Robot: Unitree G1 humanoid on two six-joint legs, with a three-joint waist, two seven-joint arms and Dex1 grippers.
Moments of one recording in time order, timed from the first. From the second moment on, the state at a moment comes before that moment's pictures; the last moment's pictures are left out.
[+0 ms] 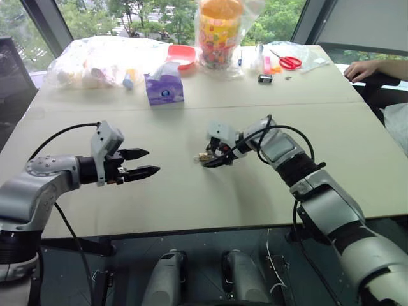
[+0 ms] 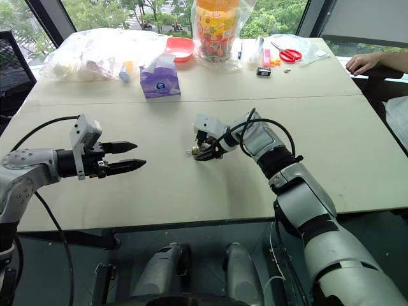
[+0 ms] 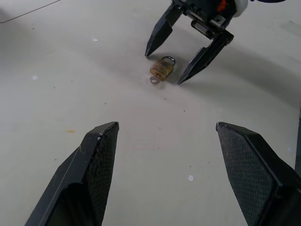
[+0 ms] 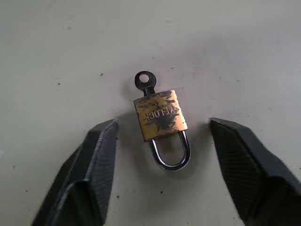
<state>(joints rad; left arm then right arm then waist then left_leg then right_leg) -0.31 0.85 0.14 -0.25 -0.62 0.78 -0.93 -1.05 -0.36 0.50 0.68 -0.02 0.36 1.13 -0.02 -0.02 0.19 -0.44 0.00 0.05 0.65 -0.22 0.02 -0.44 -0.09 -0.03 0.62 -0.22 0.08</state>
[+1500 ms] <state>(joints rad) -0.36 0.77 0.09 -0.10 -0.54 0.70 -0.91 -1.04 -0.26 0.40 0.77 -0.10 0.29 1.14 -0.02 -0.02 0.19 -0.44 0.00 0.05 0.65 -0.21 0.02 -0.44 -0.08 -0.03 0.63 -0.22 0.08</state>
